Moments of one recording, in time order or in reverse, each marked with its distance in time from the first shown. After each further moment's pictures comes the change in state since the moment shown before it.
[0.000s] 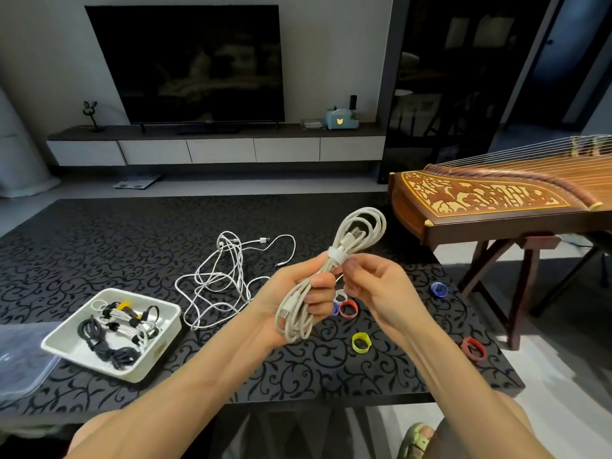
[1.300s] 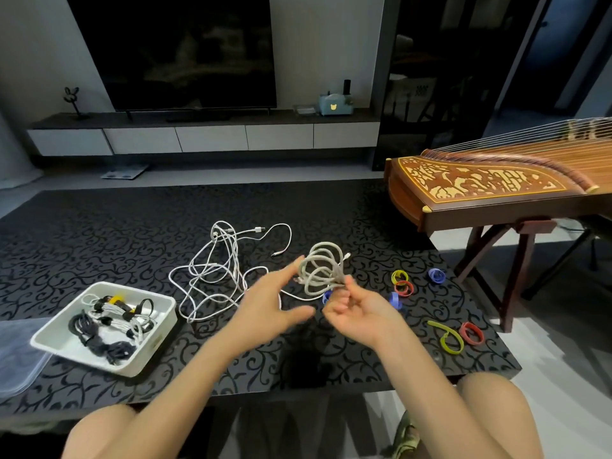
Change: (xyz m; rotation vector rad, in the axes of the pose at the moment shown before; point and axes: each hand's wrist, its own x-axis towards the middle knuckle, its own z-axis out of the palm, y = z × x) left_hand -0.009 -0.014 -0.078 1.561 0.447 0.382; right_hand 0.013 0.052 0.012 1.094 0.278 0.746
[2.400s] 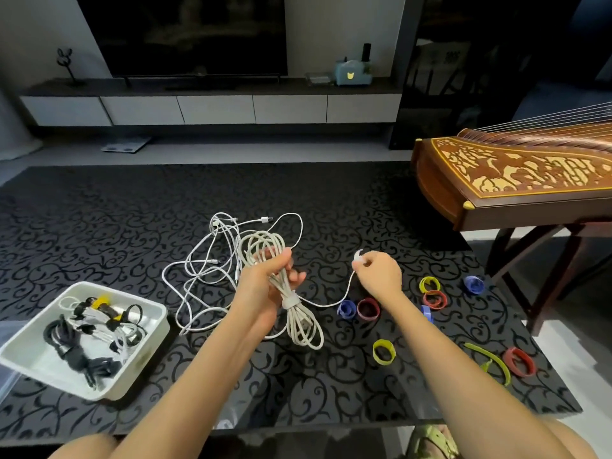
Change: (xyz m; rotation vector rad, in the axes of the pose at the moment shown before) left_hand 0.075 -0.045 0.006 -1.327 0.301 -0.496; right_hand 0.160 -0.078 -0.008 -1.964 0.508 -0.878
